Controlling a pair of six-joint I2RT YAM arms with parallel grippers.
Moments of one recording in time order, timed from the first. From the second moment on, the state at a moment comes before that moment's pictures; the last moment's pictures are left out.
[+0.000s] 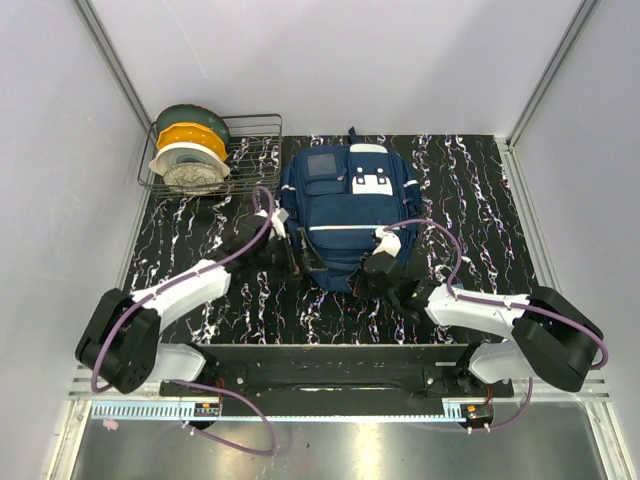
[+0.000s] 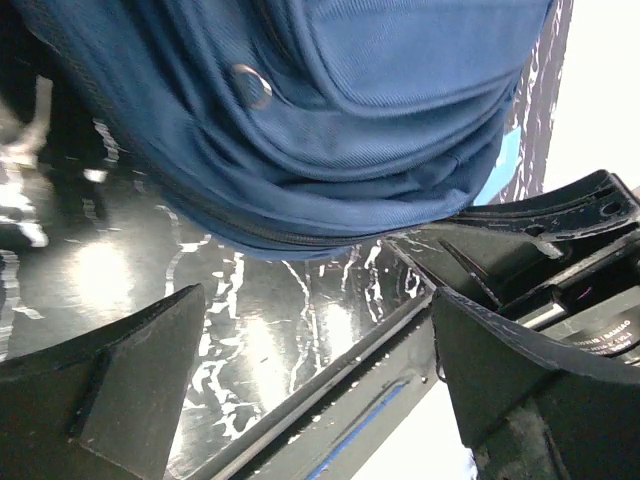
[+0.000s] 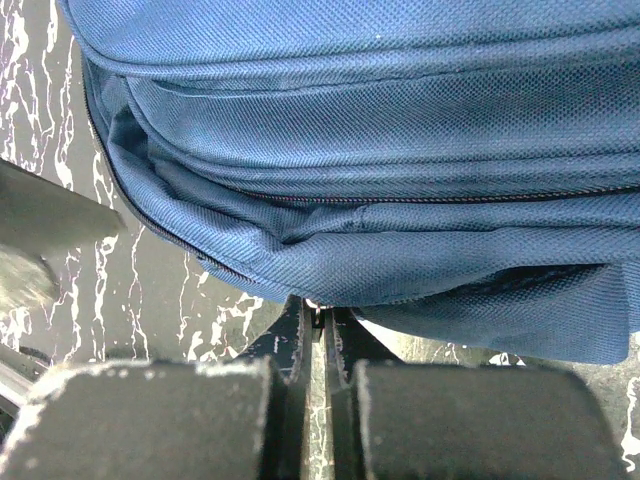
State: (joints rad) left arm -0.49 1.30 0.69 -0.10 0.40 -0.78; right arm 0.89 1.33 0.55 0.14 0.27 0.84
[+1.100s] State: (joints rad) left arm -0.34 1.55 0.86 -0.12 0.61 -0.66; right arm 0.89 1.26 0.53 0.18 0.27 0.83
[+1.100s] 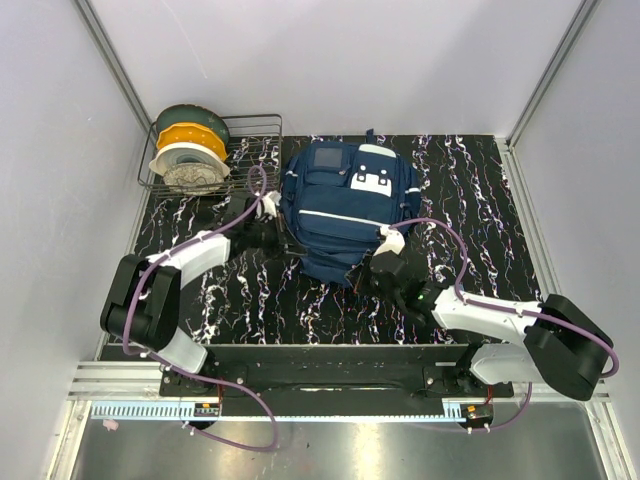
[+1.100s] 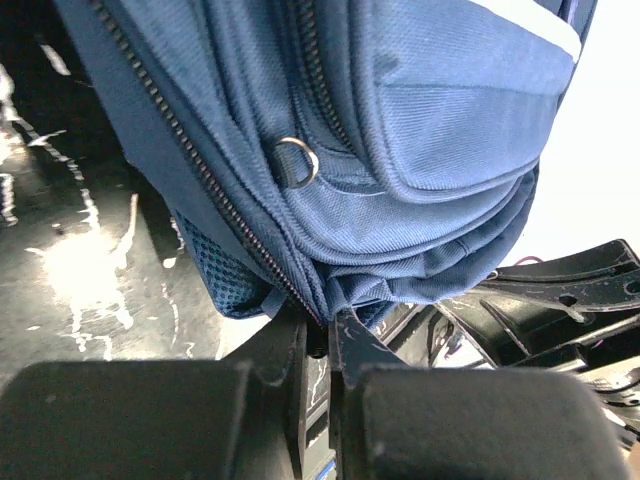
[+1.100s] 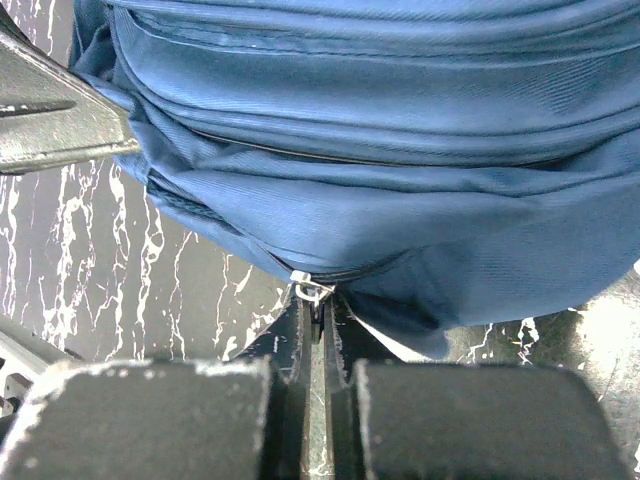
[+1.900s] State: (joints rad) left arm -0.35 1.34 0.76 -0.19 0.48 -0.63; right arm 0.89 1.36 0.55 0.17 0.24 0.83
